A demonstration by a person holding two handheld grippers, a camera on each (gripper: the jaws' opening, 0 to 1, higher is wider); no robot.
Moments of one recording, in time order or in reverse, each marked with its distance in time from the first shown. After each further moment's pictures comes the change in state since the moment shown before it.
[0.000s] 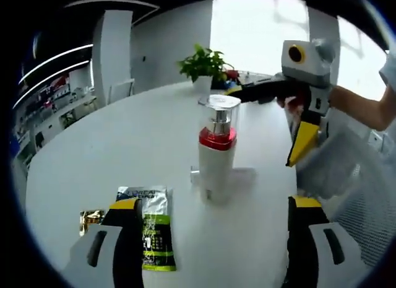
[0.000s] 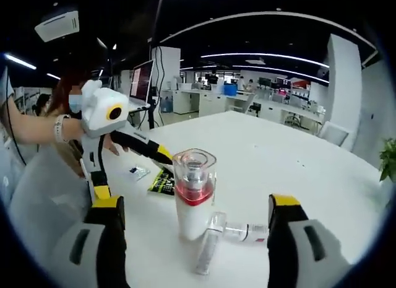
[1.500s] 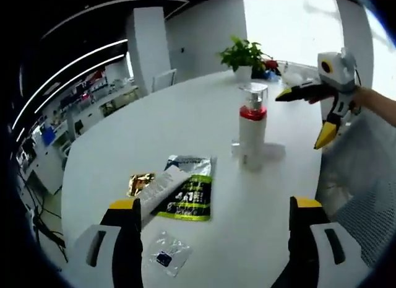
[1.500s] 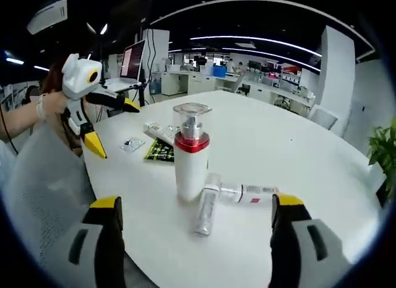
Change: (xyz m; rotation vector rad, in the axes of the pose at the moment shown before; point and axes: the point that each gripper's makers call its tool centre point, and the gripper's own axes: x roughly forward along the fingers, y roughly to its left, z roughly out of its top) left arm -0.069 0.035 -0.038 0.011 0.104 0.313; right arm -0.028 0.003 -0.051 0.019 0.134 -0.066
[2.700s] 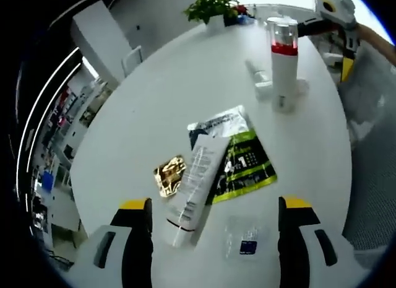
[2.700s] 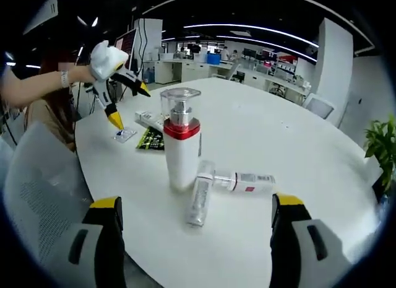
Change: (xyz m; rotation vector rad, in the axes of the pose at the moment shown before) left arm 0.039 0.081 -0.022 0.273 0.273 -0.123; right arm 0.001 -0.011 -0.012 0.024 0.094 -0.033
